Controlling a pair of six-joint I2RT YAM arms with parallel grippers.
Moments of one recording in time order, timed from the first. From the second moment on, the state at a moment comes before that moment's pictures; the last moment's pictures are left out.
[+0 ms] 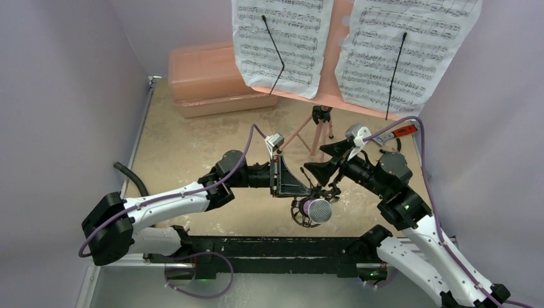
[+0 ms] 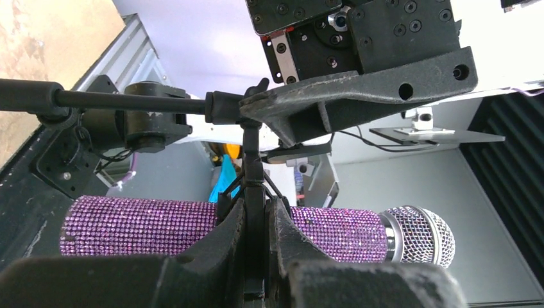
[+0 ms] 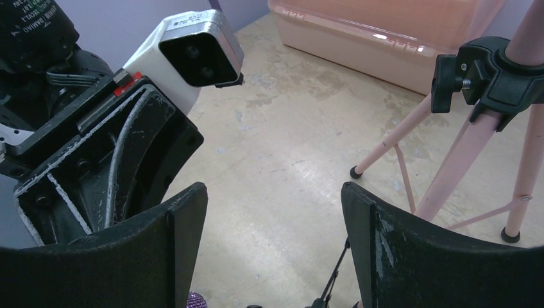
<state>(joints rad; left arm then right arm) -0.97 1.24 0.72 0.55 0.59 -1.41 0.58 0.61 0.74 -0.16 -0.33 0.17</state>
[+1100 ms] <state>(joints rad) -0.83 1.31 0.79 0.45 0.61 -1.34 0.58 0.59 0.75 -0.20 -0.25 0.20</state>
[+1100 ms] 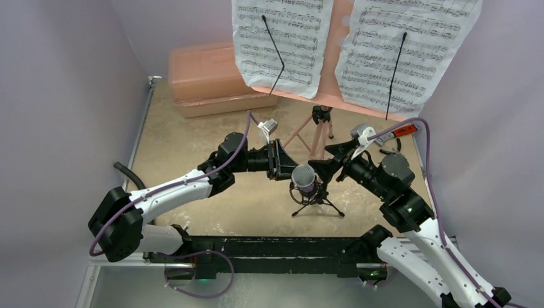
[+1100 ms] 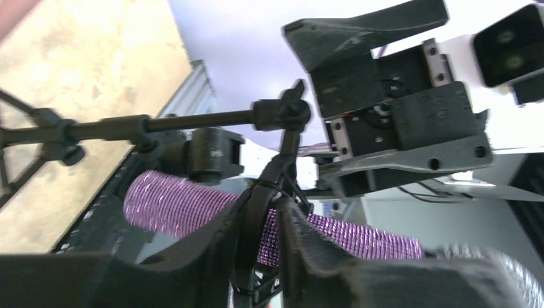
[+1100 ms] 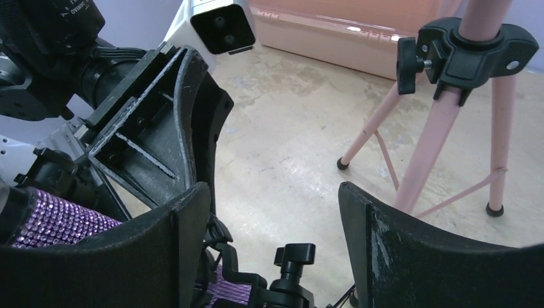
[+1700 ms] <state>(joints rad) -0.74 1.22 0.85 0.16 0.51 -1.10 0.58 0.58 0.75 -0.20 -0.20 0.26</state>
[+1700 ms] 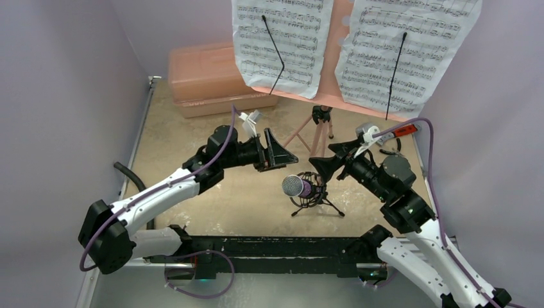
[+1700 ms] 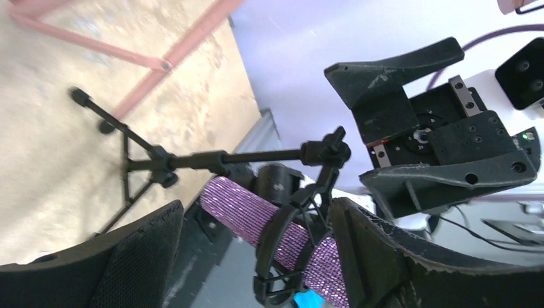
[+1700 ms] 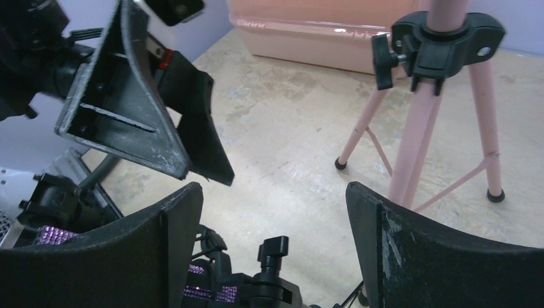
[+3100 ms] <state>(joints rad) 0.08 1.04 0.46 0.12 0.18 -0.42 0.13 0.71 0.41 0.26 0.29 0.58</state>
